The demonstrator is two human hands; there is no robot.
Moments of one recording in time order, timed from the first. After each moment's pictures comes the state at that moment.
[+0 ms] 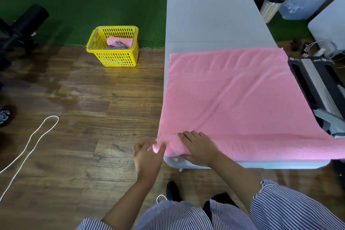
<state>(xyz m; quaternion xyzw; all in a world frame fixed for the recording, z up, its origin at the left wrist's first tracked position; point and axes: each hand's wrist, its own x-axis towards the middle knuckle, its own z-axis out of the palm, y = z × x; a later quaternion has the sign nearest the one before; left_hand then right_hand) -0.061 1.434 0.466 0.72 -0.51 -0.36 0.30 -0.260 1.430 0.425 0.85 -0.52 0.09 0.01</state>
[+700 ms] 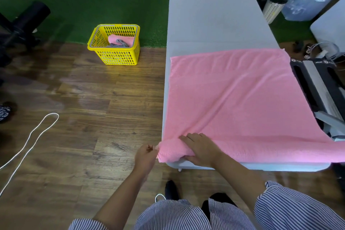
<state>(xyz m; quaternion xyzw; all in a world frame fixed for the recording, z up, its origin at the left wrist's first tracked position) -0.047 1.418 0.445 0.71 -0.38 -0.55 0.23 -0.270 1.430 0.430 0.86 -0.50 0.09 -0.05</state>
